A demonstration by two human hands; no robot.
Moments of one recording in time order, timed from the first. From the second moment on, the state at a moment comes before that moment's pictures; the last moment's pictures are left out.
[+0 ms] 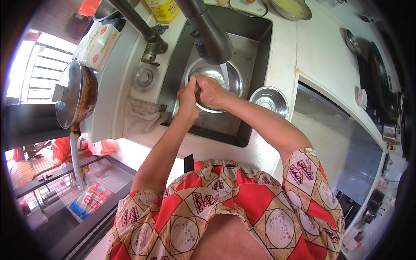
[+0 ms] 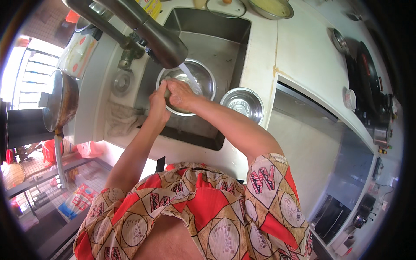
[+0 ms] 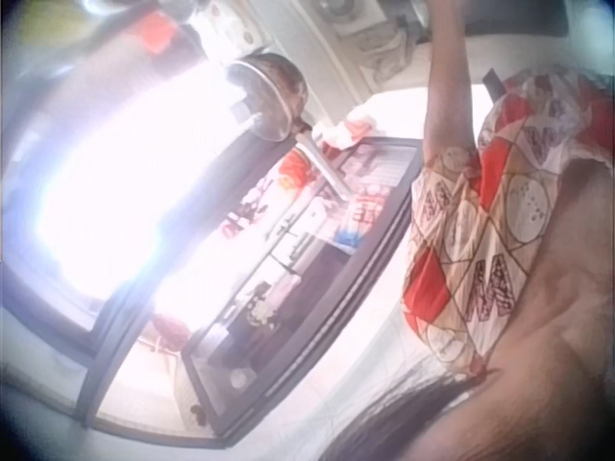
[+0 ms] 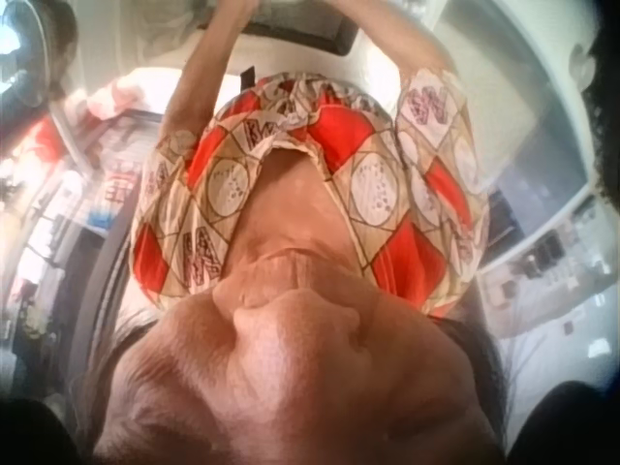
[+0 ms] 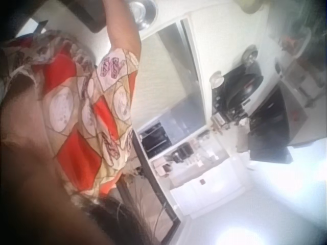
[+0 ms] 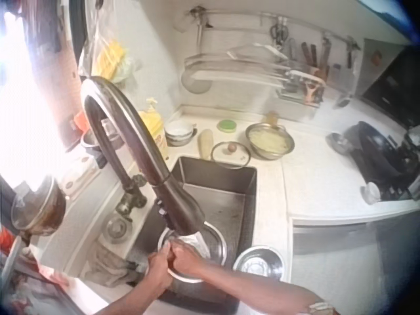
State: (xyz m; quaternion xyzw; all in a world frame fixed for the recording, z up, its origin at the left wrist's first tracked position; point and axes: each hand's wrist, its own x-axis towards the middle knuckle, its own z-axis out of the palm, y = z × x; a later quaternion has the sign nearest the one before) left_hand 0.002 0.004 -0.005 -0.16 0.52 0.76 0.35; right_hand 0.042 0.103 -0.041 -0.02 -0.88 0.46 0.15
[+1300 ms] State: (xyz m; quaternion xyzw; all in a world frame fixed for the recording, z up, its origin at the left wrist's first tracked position) left_hand -0.027 -0.017 -0.013 -0.04 0.64 0.71 0.28; right_hand 0.061 0.153 -0.029 0.19 -0.97 -0.01 -0.14
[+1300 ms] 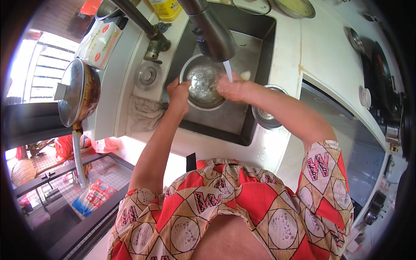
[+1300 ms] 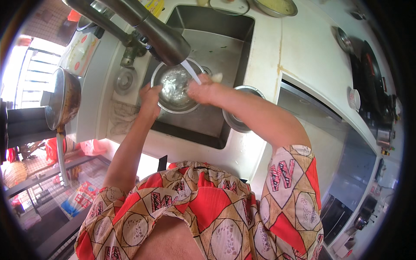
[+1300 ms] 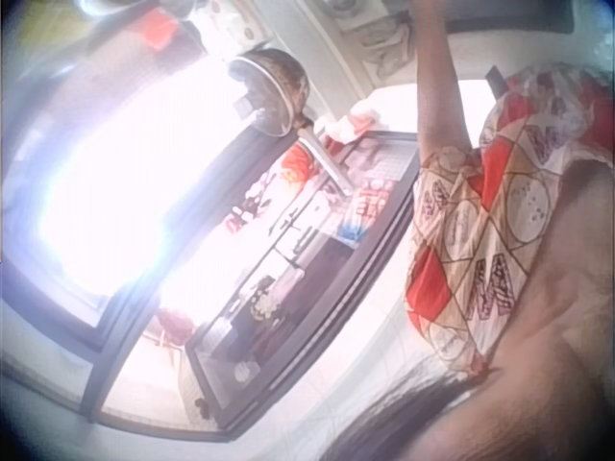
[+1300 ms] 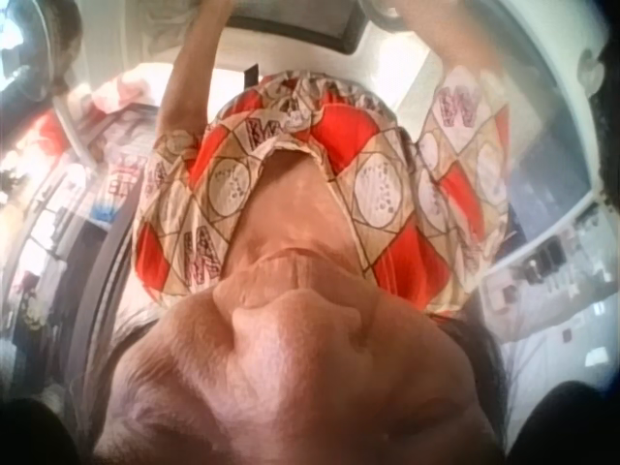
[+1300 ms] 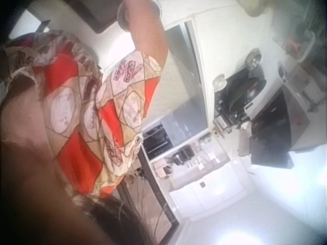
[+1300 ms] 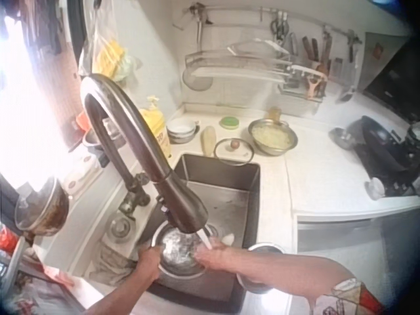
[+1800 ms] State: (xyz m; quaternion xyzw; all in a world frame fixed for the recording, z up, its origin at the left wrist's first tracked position) left_hand -0.013 0.021 -0.011 -0.15 0.57 0.78 0.21; right_hand 0.066 0.094 -0.007 -0.05 -0.97 0.23 -0.07
